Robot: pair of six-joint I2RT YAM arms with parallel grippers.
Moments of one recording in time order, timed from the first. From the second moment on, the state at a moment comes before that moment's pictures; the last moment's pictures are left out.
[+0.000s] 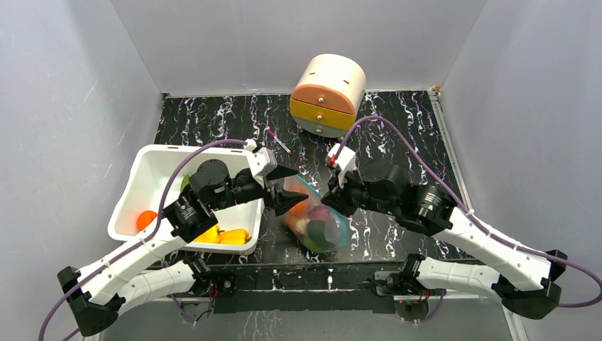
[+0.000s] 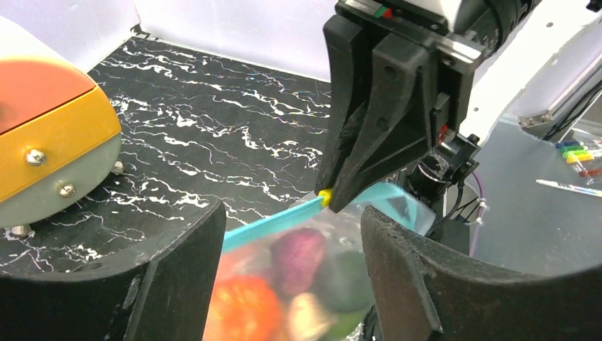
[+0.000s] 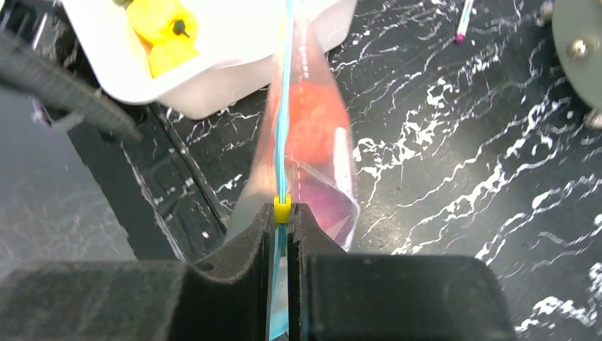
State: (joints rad) left arm -0.88 0.87 0.88 -0.07 0.37 -0.02; right arm 1.00 0.92 1.11 -0.66 -0.05 0.02
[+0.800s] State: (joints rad) left arm -0.88 0.97 1.09 -0.41 0.67 0.44; right arm 0.99 0.90 1.23 -0.79 -0.27 -0.21
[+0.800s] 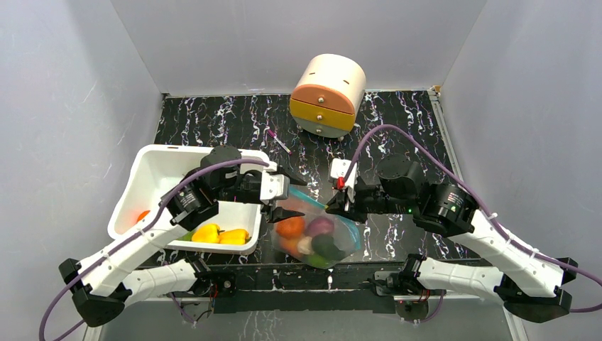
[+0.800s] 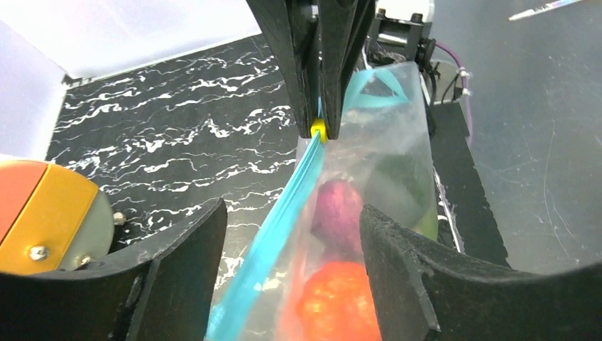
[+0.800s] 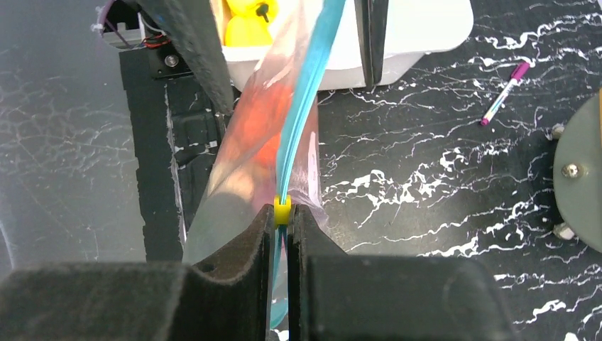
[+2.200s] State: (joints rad) left arm -0.89 1.08 1.17 -0.60 0.63 0.55; right arm 1.00 0.83 1.26 -0.94 -0.22 -0.39
